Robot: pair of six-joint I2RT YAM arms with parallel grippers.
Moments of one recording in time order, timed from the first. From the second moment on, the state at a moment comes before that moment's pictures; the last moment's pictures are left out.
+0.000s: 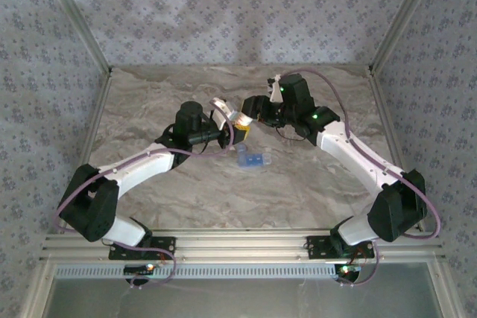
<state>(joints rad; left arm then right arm) -0.62 1.45 0.87 0.31 0.51 0.04 0.55 1.44 1.26 -0.36 -0.38 0.79</state>
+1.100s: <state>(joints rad) -0.62 1.46 0.88 0.27 0.46 0.08 0.38 1.35 1.13 -0.17 -0.53 0.83</state>
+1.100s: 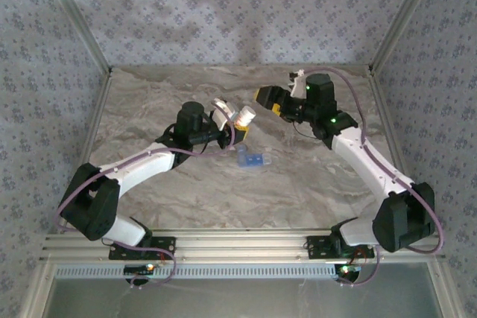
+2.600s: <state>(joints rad) -0.60 1.46 0.88 0.38 0.57 -0.12 0.43 1.44 1.12 0.02 -0.72 0.64</state>
